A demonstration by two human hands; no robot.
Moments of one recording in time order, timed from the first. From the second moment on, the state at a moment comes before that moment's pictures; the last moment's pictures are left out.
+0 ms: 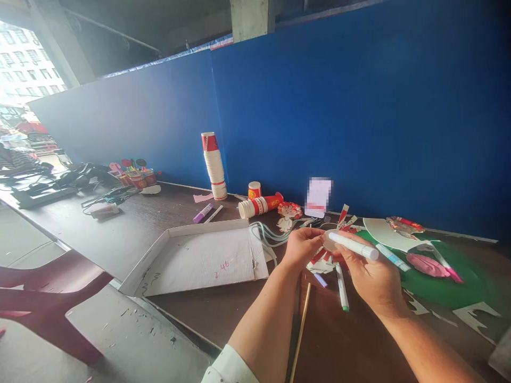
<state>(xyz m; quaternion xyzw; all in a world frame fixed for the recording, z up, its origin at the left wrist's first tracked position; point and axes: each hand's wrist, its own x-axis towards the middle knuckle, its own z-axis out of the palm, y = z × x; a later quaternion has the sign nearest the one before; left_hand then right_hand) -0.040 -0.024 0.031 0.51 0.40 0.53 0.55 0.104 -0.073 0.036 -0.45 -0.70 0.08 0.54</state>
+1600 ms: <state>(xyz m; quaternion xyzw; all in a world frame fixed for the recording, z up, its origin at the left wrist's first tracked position) -0.043 -0.032 0.034 0.52 0.32 0.48 0.63 0.100 -0.067 0.031 -0.46 -0.71 -0.12 0.52</state>
